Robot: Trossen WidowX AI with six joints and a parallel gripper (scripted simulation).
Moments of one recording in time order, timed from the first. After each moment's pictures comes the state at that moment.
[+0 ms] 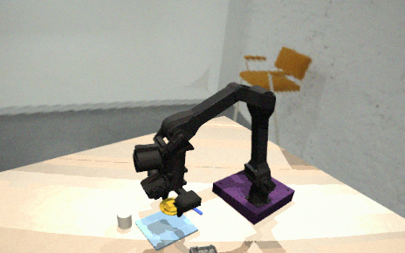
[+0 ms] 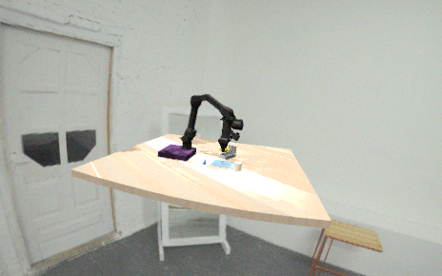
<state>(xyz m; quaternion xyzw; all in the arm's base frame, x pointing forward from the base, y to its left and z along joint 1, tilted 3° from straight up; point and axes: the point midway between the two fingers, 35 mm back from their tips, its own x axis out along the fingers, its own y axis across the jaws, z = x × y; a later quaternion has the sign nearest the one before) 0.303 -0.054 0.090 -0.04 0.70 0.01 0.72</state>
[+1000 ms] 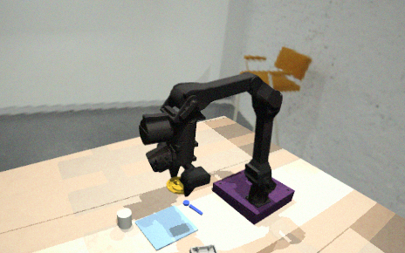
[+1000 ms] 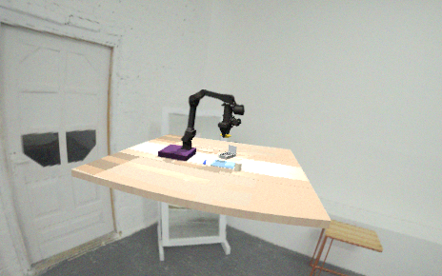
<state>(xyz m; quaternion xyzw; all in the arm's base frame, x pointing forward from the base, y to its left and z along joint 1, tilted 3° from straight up) 0.292 -0.026 0.180 0.00 0.69 -0.04 0.72</state>
